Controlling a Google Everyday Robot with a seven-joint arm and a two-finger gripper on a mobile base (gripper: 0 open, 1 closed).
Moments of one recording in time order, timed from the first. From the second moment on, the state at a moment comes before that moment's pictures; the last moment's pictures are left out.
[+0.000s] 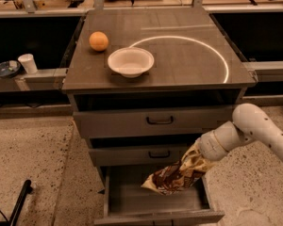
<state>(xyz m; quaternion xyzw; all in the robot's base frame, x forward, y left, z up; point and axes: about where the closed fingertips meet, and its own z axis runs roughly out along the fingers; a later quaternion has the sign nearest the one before) 0.488 -0.172 0.564 -0.87 0.33 0.17 0.31</state>
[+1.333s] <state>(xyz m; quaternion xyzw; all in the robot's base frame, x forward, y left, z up) 0.465 -0.058 0.466 -0.73 0.41 0.28 0.47</state>
